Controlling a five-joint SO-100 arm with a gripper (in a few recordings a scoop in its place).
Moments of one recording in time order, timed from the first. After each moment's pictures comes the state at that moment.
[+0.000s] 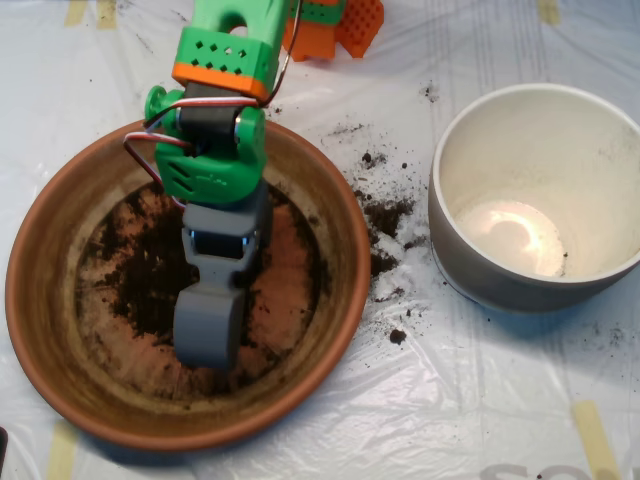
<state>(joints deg) 20.4 70.6 91.7 59.2 -8.2</state>
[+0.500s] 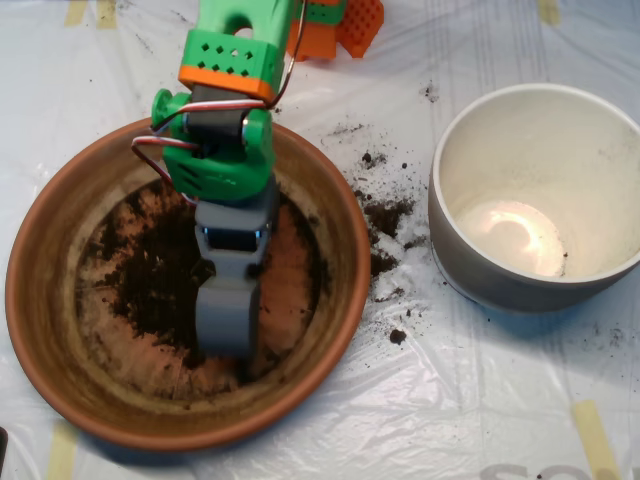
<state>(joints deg) 19.4 70.0 91.6 64.7 -10.3</state>
